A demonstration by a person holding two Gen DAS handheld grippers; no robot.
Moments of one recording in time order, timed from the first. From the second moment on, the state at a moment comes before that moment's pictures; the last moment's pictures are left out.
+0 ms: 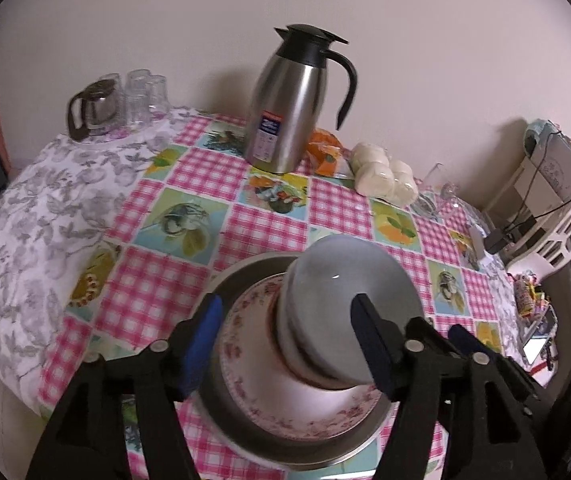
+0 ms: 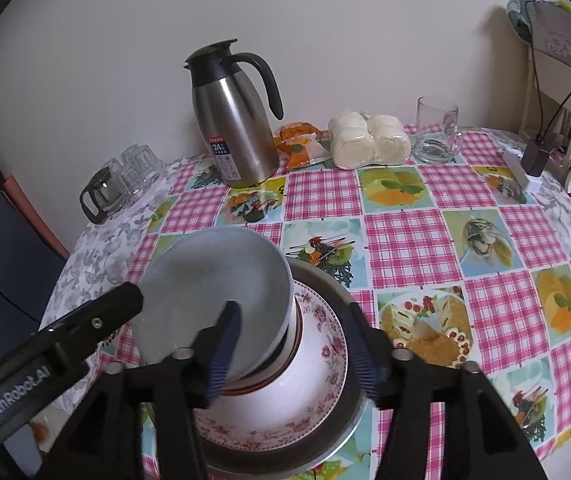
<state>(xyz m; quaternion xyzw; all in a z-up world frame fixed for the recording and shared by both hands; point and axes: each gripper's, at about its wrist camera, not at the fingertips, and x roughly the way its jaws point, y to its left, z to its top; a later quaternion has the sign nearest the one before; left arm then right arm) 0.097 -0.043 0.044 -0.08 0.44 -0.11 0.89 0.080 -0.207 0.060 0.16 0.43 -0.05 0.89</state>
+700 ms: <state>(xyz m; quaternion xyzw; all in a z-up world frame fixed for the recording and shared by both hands) 0.055 -0.013 0.007 -0.03 0.46 -0.05 0.88 0.027 -0.212 0.032 0.15 0.43 -0.07 0.89</state>
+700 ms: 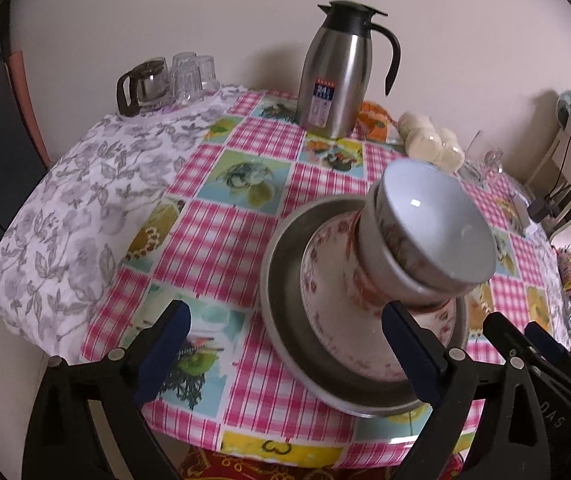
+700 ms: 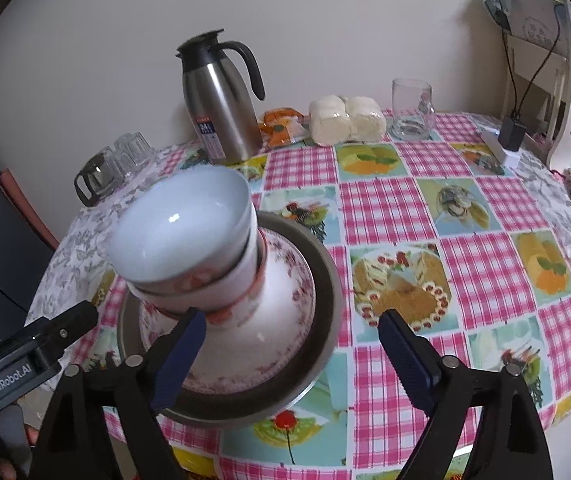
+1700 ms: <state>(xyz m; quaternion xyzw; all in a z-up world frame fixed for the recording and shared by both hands) 0.024 -0.019 -0.012 0.02 0.50 -0.04 0.87 -0.015 -0.208 0.009 0.14 0.45 -0.08 0.88</state>
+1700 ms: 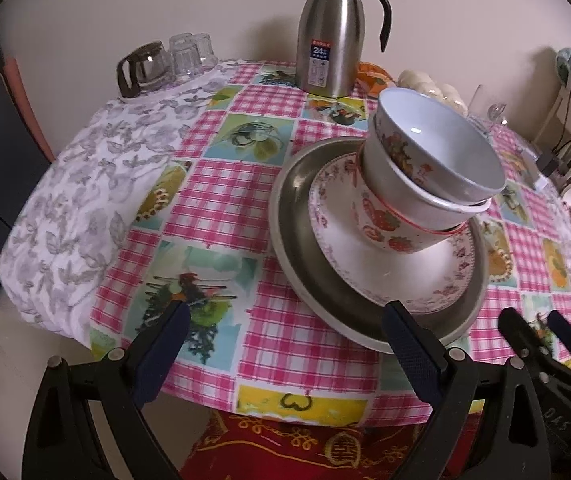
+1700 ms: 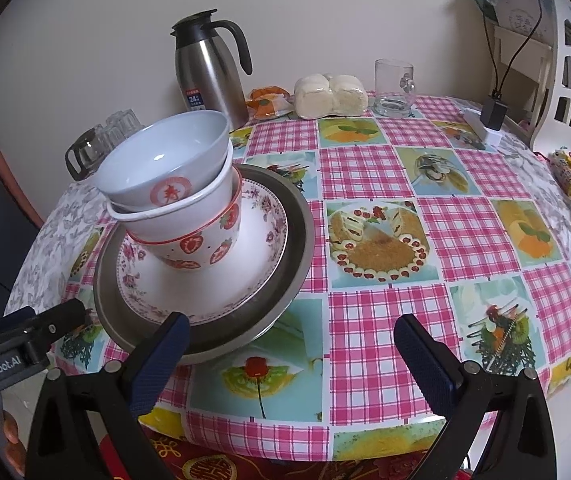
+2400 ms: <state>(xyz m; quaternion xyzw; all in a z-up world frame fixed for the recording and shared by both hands) 0.021 -0.029 -0.014 0.08 0.49 -0.01 0.87 -0.018 -0.215 0.013 0.14 0.45 -0.09 0.88</state>
